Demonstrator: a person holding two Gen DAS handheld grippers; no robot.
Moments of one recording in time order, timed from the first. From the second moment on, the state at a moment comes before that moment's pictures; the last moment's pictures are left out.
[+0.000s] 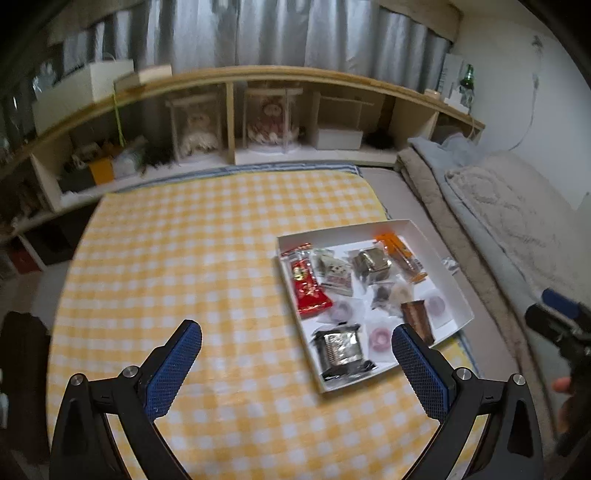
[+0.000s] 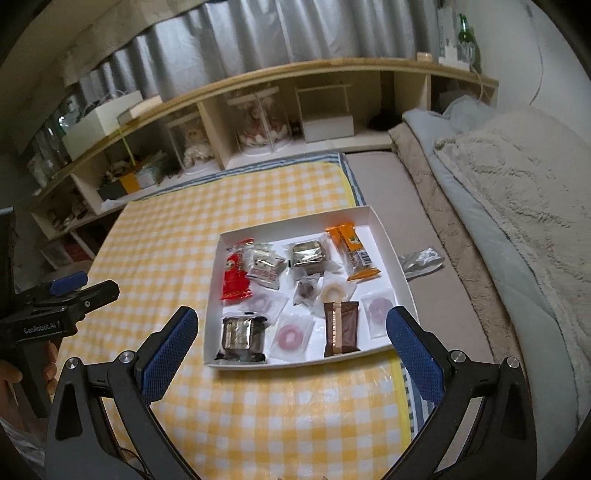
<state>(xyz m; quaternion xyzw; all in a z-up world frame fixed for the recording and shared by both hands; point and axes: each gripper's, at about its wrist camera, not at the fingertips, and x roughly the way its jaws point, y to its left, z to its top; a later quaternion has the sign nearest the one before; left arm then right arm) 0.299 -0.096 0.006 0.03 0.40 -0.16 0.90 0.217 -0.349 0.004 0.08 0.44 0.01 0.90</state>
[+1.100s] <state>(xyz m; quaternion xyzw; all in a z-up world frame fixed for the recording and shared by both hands) 0.154 -0.055 -0.047 0.03 0.32 -0.16 0.93 0.112 -0.322 -0.023 0.00 0.37 -0.05 0.93</state>
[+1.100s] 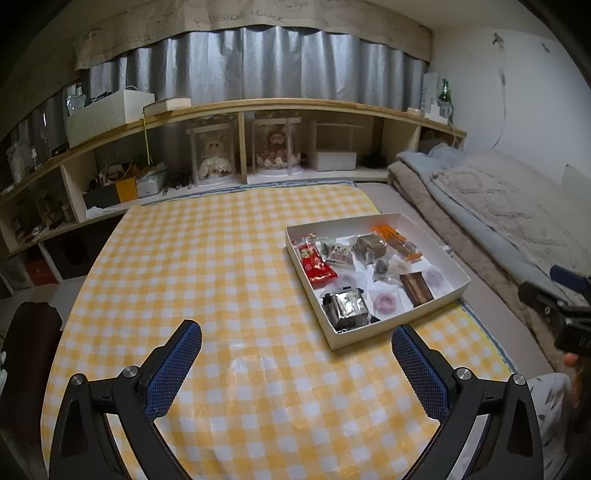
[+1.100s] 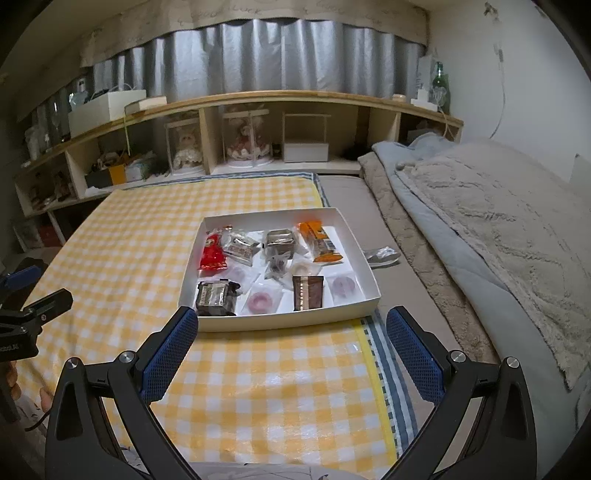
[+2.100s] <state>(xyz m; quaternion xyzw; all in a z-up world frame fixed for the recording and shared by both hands) 0.147 -0.066 -0.052 0.03 0.31 -0.16 0.94 0.099 -0.314 -0.020 -0.01 0.35 -0.05 0.94</state>
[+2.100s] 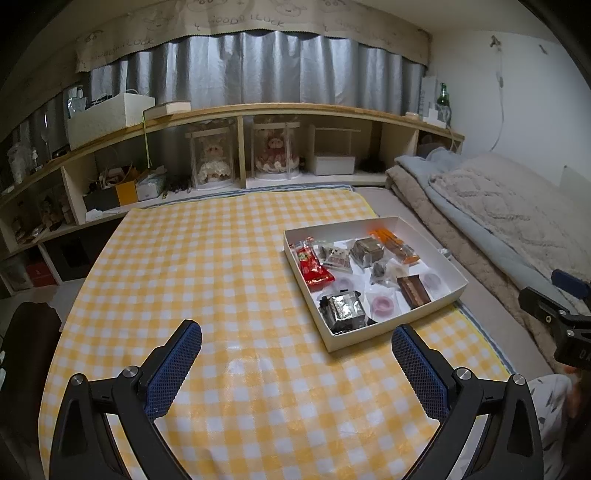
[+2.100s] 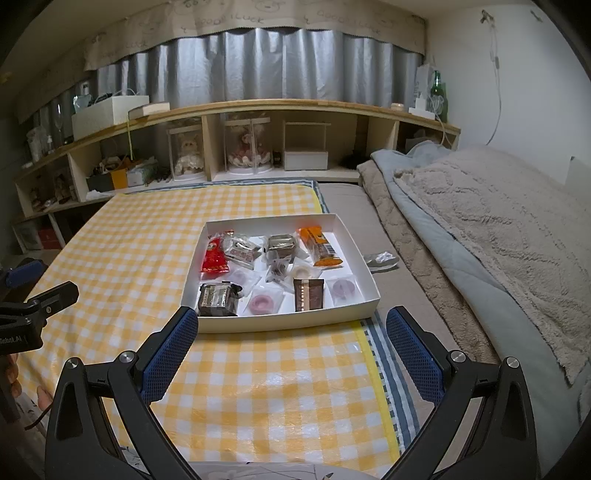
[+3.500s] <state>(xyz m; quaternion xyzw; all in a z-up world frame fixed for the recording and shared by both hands) 0.144 -0.070 -0.053 0.03 0.31 -0.15 0.94 0.098 -0.314 -0.020 0.00 0.35 -0.05 0.94</state>
